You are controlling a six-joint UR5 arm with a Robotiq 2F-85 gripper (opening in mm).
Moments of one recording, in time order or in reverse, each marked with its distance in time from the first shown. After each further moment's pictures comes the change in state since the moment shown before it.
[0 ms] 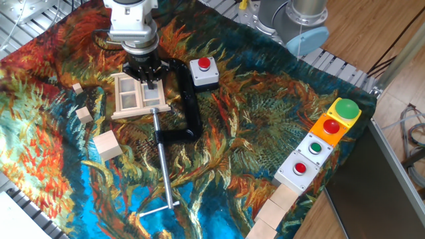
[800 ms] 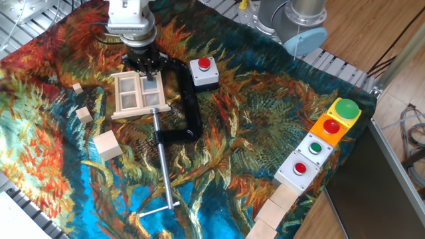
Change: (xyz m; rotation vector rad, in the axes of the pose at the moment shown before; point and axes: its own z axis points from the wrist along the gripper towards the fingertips) arm 0.024 -0.002 -0.007 -0.011 0.034 0.004
